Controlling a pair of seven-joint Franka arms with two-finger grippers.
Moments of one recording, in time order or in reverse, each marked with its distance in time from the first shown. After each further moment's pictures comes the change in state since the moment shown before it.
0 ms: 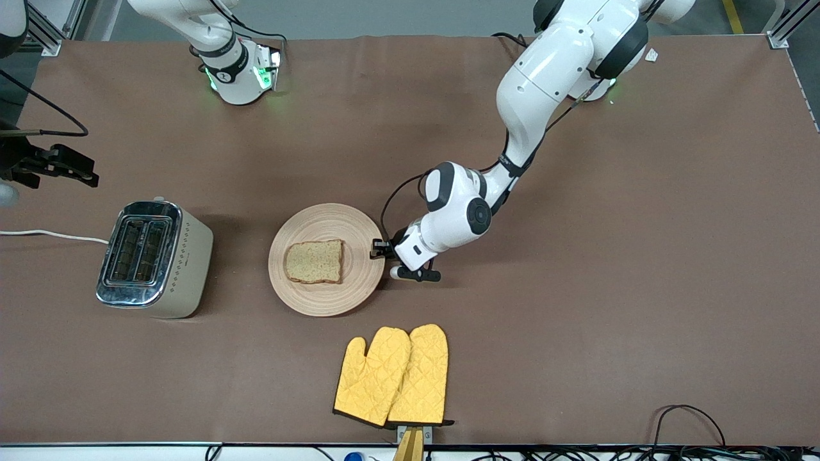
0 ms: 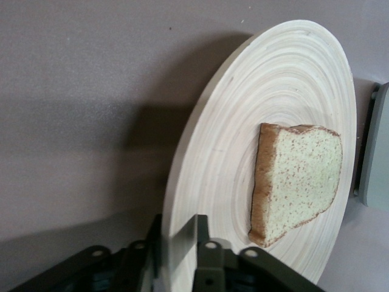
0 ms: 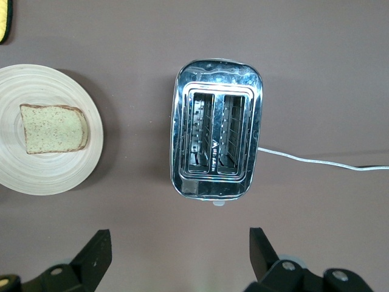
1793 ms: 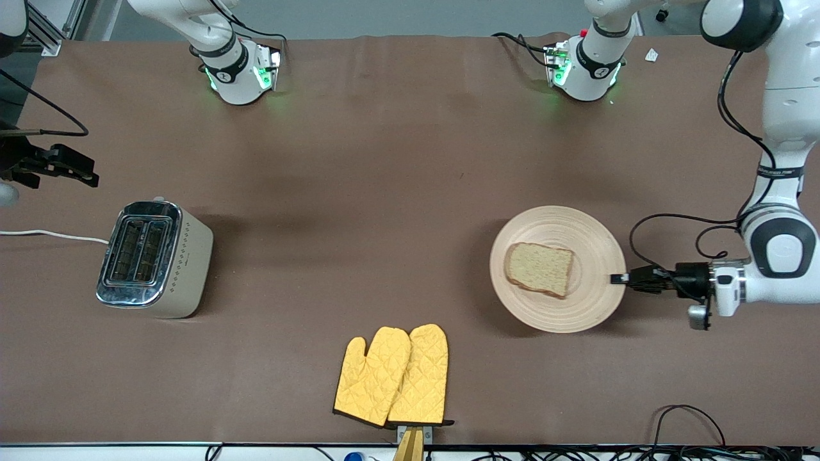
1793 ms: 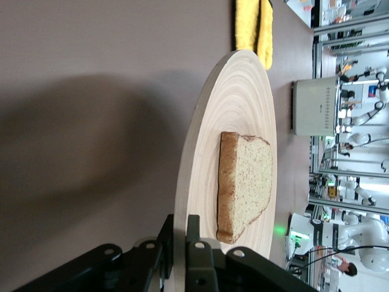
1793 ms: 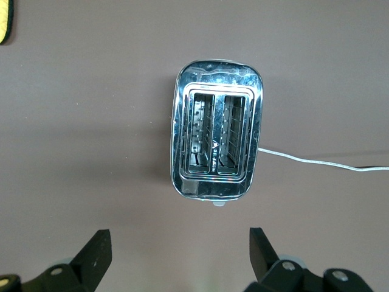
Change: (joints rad) left arm 1.053 -0.163 -0.009 -0.109 0.053 -0.936 0.811; right arm 0.000 0.000 0.001 0.002 0.000 0.000 0.000
